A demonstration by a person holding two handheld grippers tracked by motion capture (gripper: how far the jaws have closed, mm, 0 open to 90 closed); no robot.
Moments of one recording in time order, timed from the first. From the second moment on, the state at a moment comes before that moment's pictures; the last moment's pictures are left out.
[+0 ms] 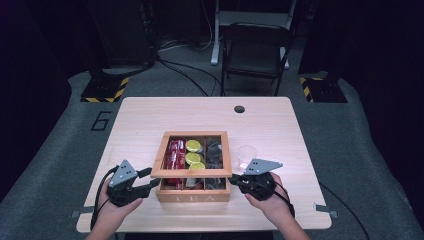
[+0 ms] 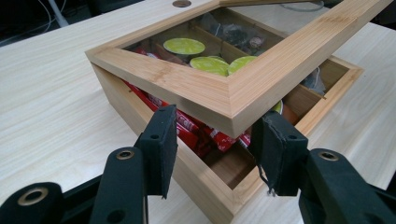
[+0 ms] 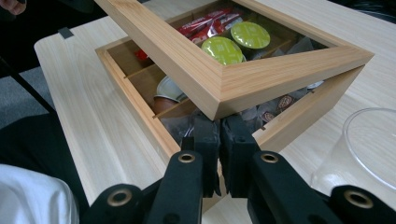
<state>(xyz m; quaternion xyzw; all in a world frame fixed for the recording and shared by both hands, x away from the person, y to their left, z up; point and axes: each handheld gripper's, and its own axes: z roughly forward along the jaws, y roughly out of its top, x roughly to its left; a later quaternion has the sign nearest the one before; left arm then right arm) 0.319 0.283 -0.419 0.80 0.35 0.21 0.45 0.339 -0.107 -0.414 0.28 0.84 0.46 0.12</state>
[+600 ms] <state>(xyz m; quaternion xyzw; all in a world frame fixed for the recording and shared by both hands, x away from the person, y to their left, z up) 0.331 0.280 -0.393 0.79 0.35 0.22 0.45 0.346 -0.107 -0.396 0.28 0.82 0.46 0.20</state>
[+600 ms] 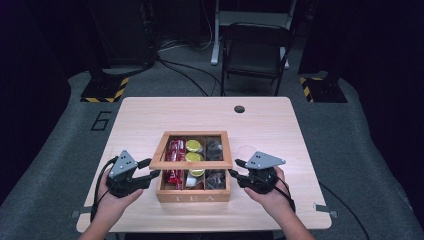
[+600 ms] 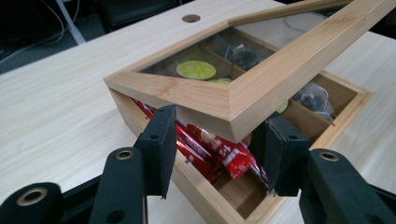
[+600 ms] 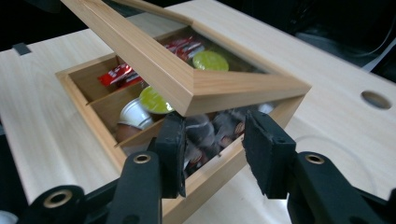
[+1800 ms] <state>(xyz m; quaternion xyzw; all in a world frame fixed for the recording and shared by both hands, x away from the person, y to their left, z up) 0.363 0.279 -0.355 0.78 0.35 0.24 0.46 0.377 -0.094 -0.356 0.28 0.81 0.47 0.23</state>
